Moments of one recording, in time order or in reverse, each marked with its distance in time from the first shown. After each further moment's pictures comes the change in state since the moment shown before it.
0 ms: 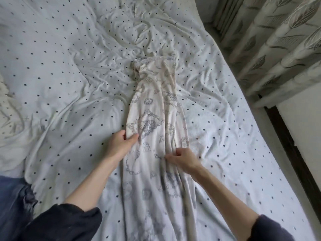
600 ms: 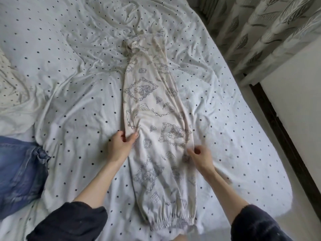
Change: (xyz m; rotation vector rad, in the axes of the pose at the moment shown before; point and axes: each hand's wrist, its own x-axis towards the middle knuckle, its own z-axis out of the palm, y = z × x) left_hand -0.109 -0.079 0.006 0.182 0.108 0.138; right_hand -0.086 0.129 0.041 0.153 0.386 0.095
